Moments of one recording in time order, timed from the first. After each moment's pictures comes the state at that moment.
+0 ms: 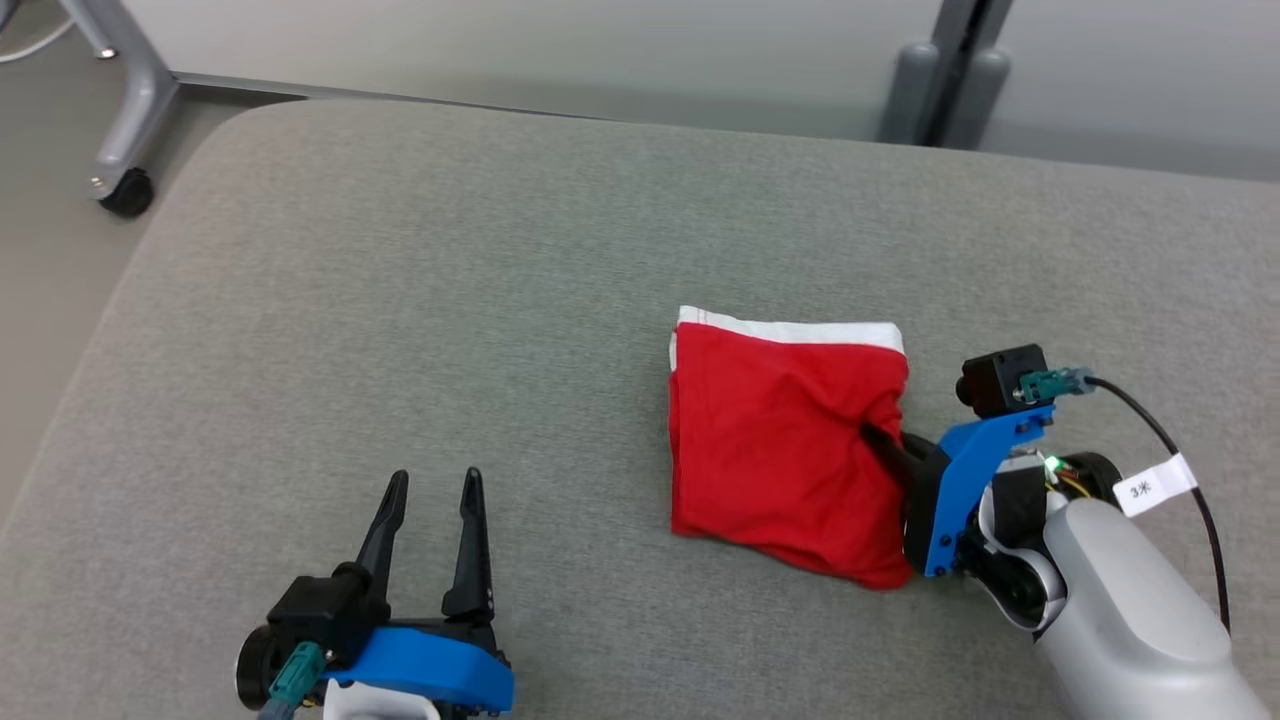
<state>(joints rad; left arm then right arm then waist) -0.06 0.05 -0.22 0.27 -0.32 -0.04 -0.26 -0.52 -0.21 0.33 0.63 0.52 0.13 0.32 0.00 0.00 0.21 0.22</state>
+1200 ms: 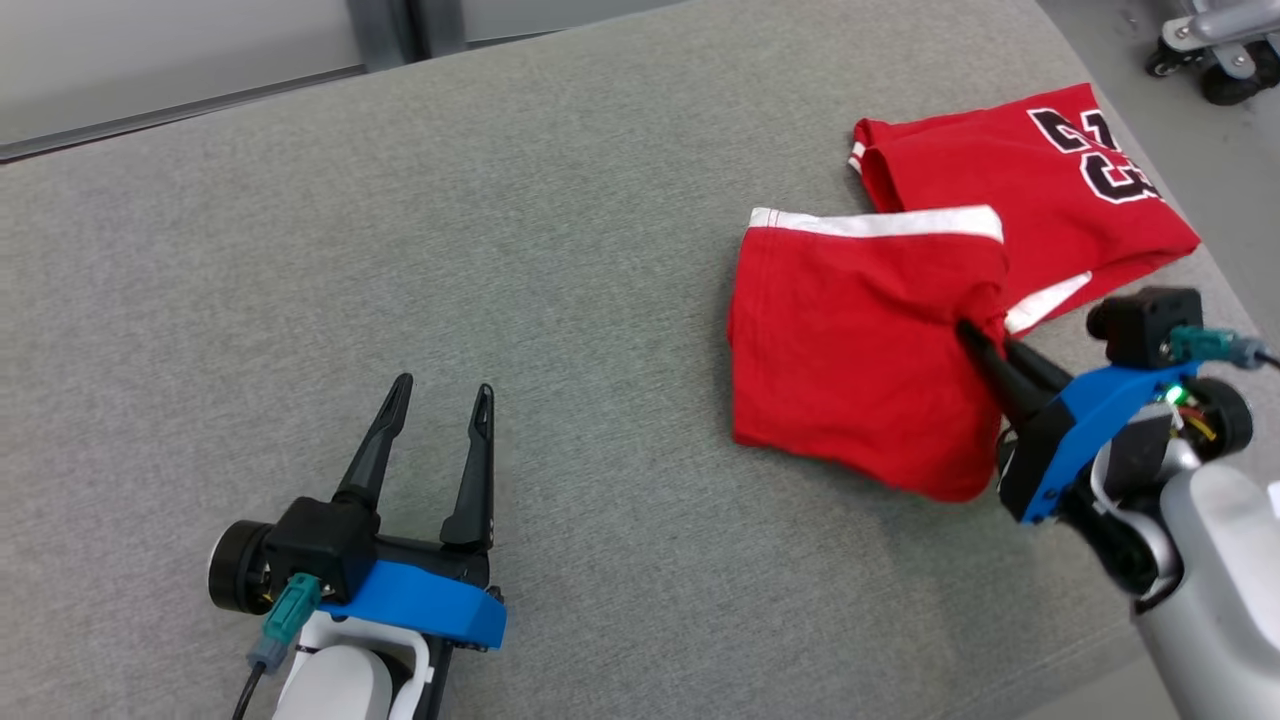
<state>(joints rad) -0.16 0.12 -0.27 0.16 -0.24 -0.05 -0.21 -0.45 -0.33 0.24 0.34 0.50 0.13 0.22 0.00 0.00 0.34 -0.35</state>
